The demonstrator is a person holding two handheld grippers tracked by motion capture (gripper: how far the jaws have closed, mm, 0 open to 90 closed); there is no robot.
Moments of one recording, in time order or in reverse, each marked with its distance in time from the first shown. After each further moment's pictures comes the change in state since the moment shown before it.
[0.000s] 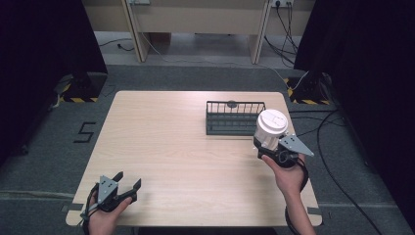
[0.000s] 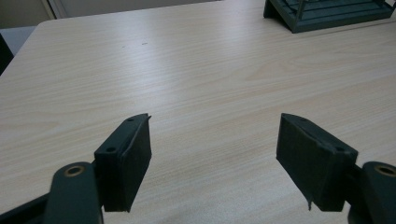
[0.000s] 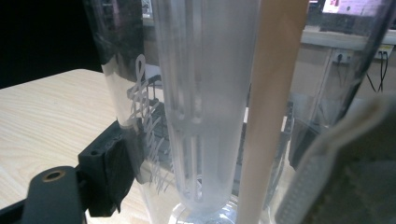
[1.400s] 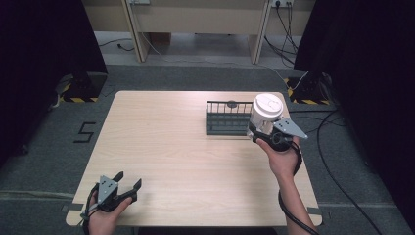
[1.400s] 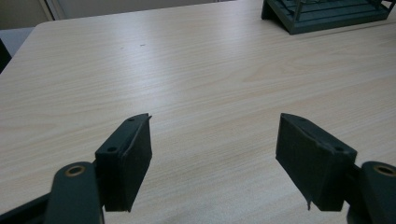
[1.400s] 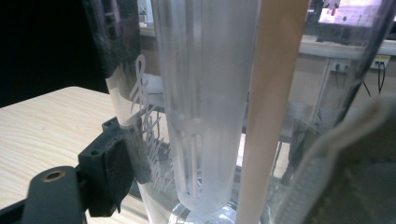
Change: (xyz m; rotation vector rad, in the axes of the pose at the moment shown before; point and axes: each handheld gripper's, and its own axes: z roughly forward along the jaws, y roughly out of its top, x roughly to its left) left arm -0.001 0.000 0.000 -0.003 -0.009 -0.001; right arm 0.000 0.035 0.033 -0.023 -0.013 0.003
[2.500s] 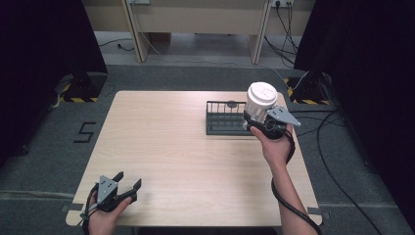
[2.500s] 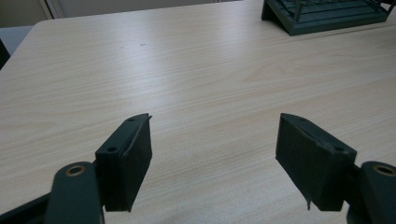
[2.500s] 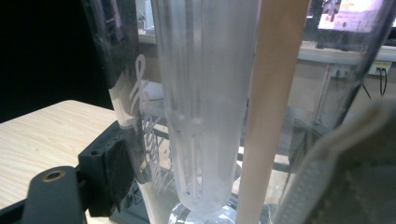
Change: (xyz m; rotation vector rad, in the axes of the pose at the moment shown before) left arm 0.001 0.000 0.000 -0.002 -0.001 -0.009; right arm 0.004 0.023 0.028 -0.014 -0.007 0.012
